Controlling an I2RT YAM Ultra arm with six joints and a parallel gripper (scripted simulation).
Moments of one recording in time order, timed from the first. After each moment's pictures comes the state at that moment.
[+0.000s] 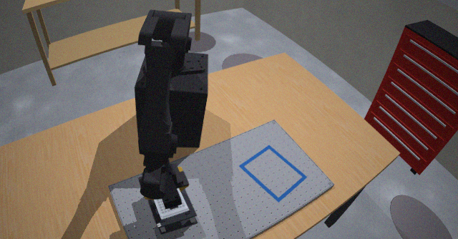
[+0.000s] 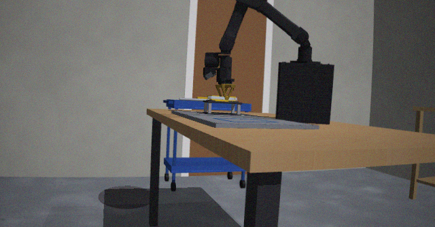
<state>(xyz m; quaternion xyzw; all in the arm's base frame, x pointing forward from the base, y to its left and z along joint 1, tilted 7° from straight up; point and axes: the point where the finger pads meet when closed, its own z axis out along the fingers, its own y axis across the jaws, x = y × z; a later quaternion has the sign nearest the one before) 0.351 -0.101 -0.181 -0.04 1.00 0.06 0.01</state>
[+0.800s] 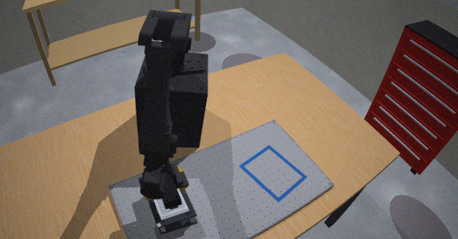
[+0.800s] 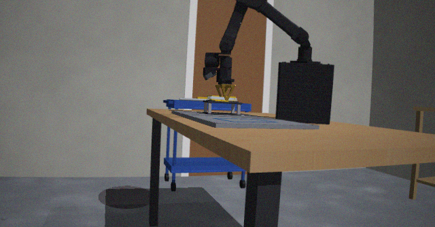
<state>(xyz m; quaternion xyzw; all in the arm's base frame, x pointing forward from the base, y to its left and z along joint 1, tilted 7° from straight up) 0.352 -0.102 -0.182 -0.04 1.00 0.06 0.01</state>
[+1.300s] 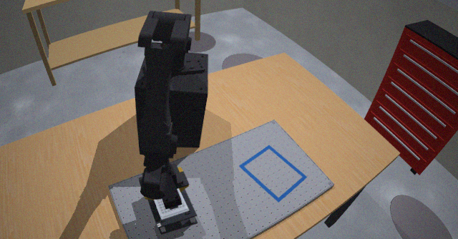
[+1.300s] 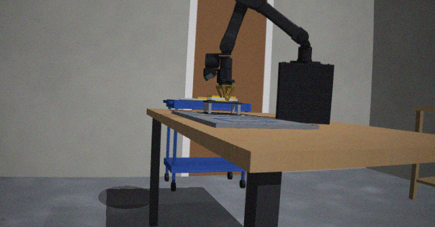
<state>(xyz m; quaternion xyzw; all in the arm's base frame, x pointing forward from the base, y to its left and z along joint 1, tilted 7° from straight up) 0.350 -0.101 -0.185 -0.04 1.00 0.06 0.01</state>
